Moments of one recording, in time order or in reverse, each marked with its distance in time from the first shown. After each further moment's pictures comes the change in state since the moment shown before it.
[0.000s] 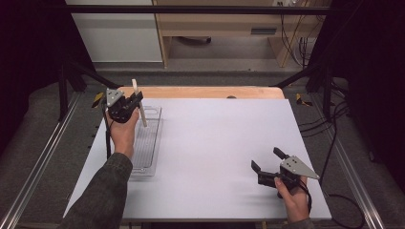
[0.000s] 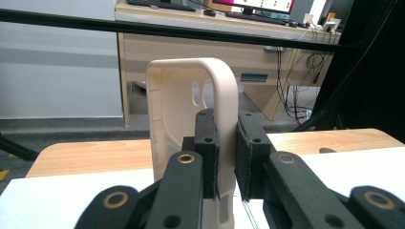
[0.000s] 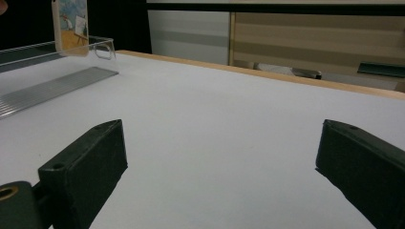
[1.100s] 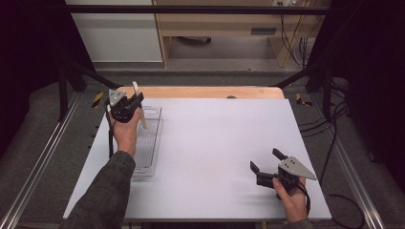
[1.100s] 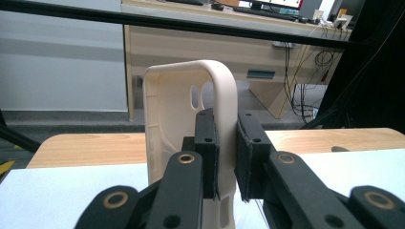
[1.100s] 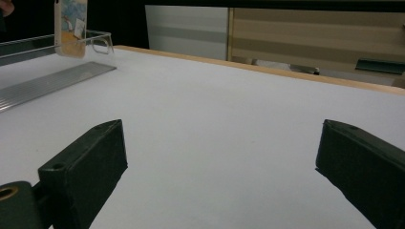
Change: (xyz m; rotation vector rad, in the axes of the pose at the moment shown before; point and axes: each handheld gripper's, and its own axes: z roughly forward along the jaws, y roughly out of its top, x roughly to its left) left arm 0.004 -0.010 0.013 0.015 0.019 -0.017; right arm 0.004 -0.003 0.002 0.014 -0.011 -0.004
